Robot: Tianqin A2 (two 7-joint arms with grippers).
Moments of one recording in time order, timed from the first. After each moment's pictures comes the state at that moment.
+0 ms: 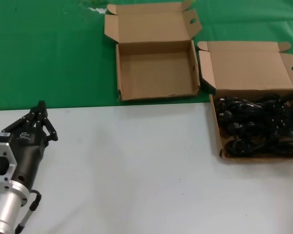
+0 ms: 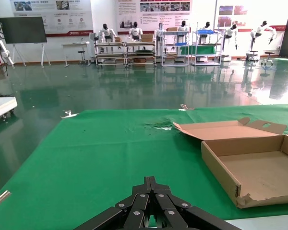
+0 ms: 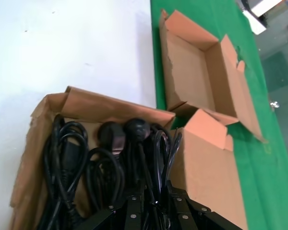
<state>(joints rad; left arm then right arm) 0.00 -0.30 1.60 -1.60 -1.80 0.00 0.00 0.72 0.75 -1.93 1.00 1.53 -0.88 -0.62</state>
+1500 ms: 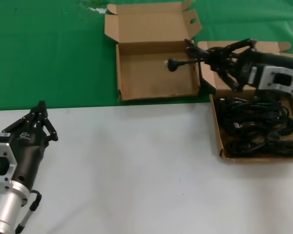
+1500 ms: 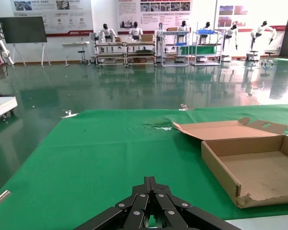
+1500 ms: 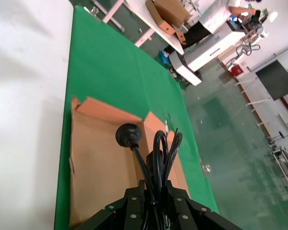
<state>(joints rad) 0.00 -0.30 1.60 -1.60 -1.80 0.00 0.00 0.82 0.56 -1.95 1.12 1.54 -0.76 -0.52</state>
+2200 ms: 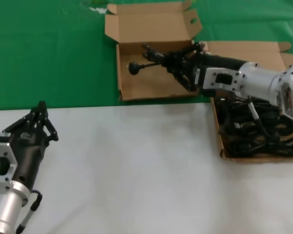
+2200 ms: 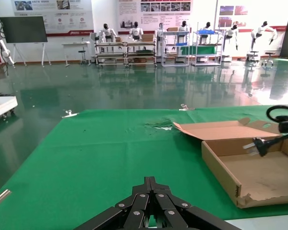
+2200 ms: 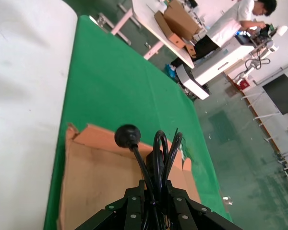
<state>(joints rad) 0.00 -0.30 1.60 -1.60 -1.80 0.00 0.00 0.99 0.25 -1.96 0.68 1.59 -0.72 -0.83</state>
